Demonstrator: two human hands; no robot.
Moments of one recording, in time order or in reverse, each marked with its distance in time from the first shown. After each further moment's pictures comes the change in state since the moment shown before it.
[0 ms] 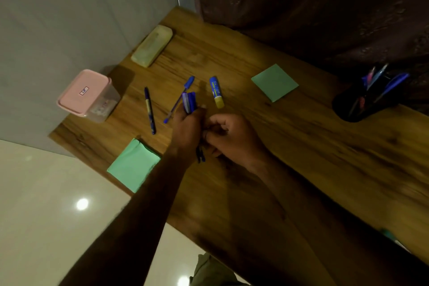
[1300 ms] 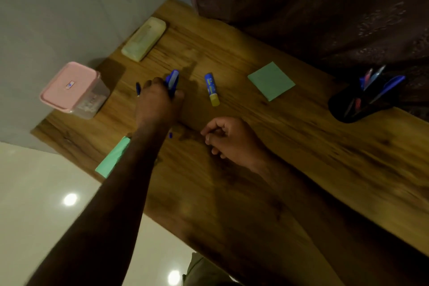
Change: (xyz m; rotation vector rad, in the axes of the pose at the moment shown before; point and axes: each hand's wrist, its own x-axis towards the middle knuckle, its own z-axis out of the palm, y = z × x) left_hand 0.050 0.028 -0.033 1.121 0.170 0.237; right_hand 0.003 0.013 -0.011 -0.158 -0.054 0.090
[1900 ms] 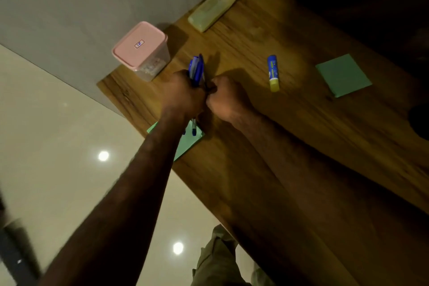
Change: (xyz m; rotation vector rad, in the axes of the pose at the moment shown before) left_hand -0.027 -0.061 -0.032 -0.326 -0.024 -0.276; right_hand 0.089 -0.055 0.102 -0.285 -0.025 -0.036
